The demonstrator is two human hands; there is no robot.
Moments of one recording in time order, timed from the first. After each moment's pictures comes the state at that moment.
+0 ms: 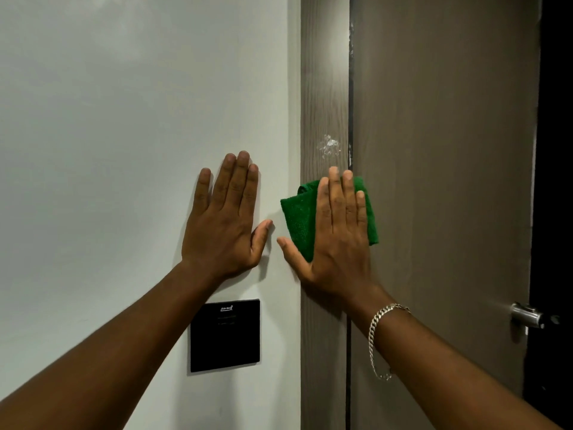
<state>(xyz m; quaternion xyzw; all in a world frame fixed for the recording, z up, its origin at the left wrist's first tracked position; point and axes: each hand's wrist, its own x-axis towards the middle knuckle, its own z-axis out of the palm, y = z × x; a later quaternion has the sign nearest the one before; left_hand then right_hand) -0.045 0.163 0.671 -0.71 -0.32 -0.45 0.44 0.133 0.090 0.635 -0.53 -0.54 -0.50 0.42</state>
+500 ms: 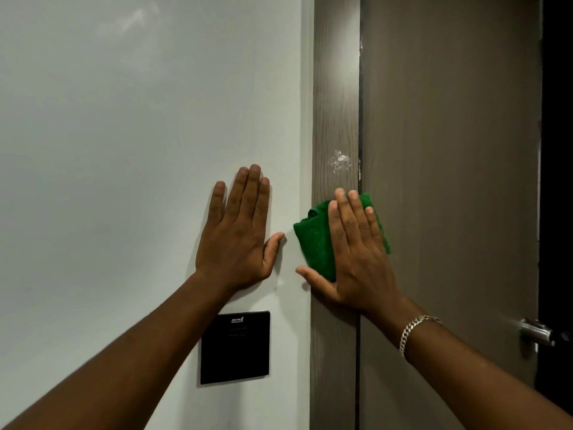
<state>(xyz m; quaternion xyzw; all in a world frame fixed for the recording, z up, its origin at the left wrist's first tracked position) -0.046 0.164 0.671 -0.71 -0.32 -0.45 0.44 0.155 0.088 0.639 -0.51 -0.57 -0.56 0.33</state>
